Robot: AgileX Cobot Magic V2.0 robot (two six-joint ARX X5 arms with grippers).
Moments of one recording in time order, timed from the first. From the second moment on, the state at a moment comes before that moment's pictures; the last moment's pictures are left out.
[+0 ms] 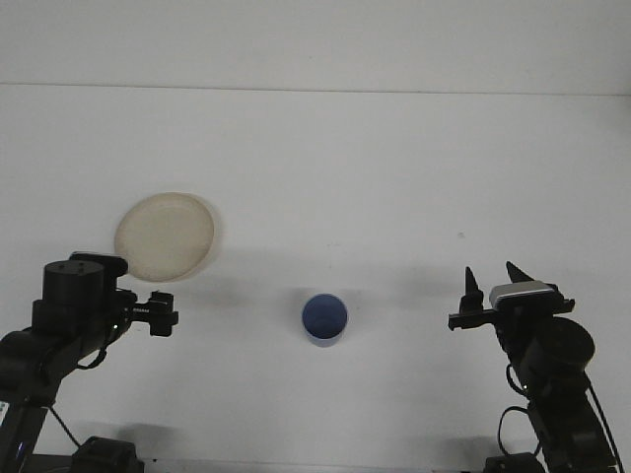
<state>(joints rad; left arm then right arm) -0.14 0.90 1.06 -0.90 0.08 -0.05 0.14 0.62 0.58 -0.20 -0.03 0.00</state>
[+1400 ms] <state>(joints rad) -0.77 1.75 1.47 -0.83 0.11 -0.17 0.14 0.62 0.58 -0.20 -0.03 0.00</state>
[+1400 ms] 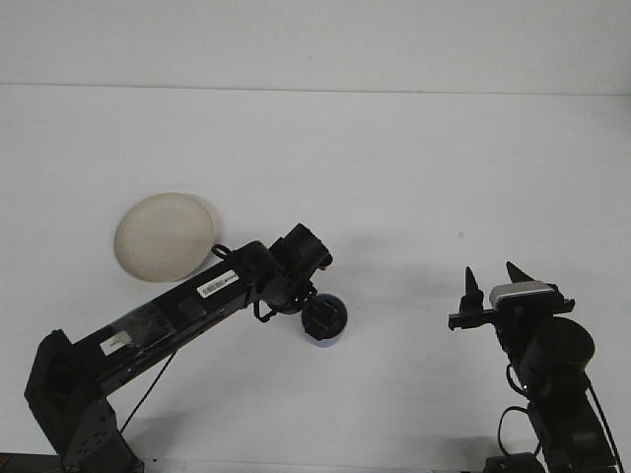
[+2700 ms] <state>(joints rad) -0.48 1.79 1.85 -1.16 -0.02 -0.06 0.14 0.62 0.58 -0.21 -0.03 0.00</state>
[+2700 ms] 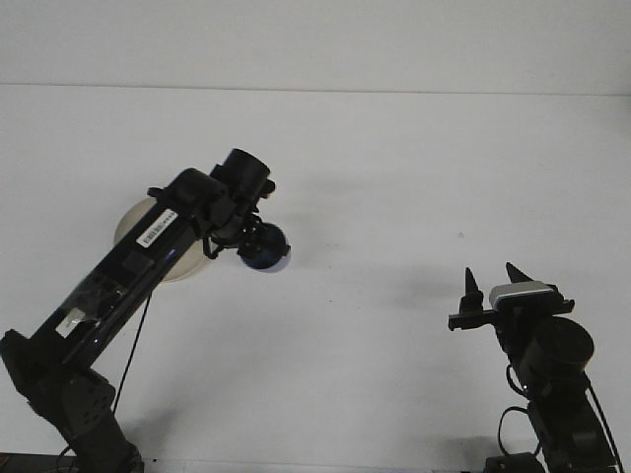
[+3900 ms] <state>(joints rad) 0.07 1.93 1.83 -1.14 -0.03 -0.04 0.14 0.62 0.58 -0.21 -0.03 0.00</state>
